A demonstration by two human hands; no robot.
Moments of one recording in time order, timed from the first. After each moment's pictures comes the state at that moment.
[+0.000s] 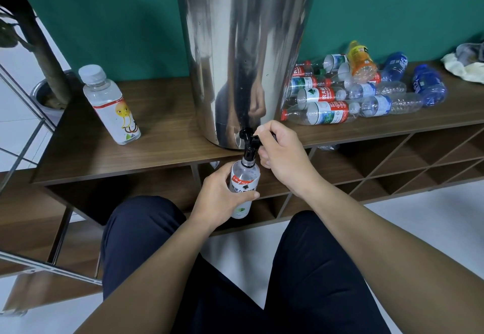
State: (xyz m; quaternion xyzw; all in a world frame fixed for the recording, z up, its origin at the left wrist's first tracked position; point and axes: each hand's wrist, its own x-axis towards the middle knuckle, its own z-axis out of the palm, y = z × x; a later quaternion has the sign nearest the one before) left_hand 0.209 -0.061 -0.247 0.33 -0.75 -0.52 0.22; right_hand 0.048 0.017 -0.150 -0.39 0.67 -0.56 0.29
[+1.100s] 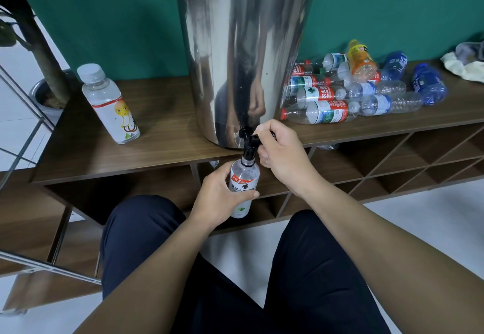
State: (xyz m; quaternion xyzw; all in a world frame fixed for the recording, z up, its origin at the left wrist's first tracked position) left_hand 0.209 -0.061 -0.246 0.33 -0.76 -0.51 0.22; right_hand 0.050 0.016 -0.151 -0.38 0.67 -0.57 0.29
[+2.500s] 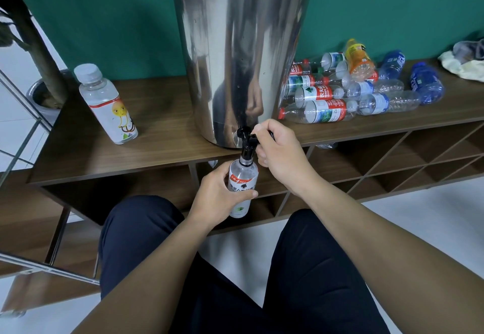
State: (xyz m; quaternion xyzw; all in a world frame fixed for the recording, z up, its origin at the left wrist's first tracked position) left_hand 0.209 -0.061 -0.247 0.33 -0.75 -0.53 0.23; right_hand 0.051 0.018 -0.147 -0.38 0.67 -0.56 0.30
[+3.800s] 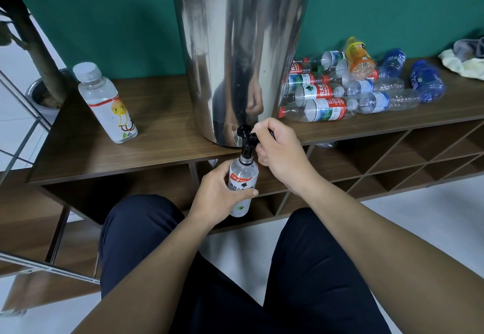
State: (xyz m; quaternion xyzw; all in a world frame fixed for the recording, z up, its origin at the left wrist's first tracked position) left_hand 0.208 -0.062 -0.250 0.32 -0.75 -0.53 0.23; right_hand 0.051 0.018 -0.149 -0.38 0.66 -0.57 0.30
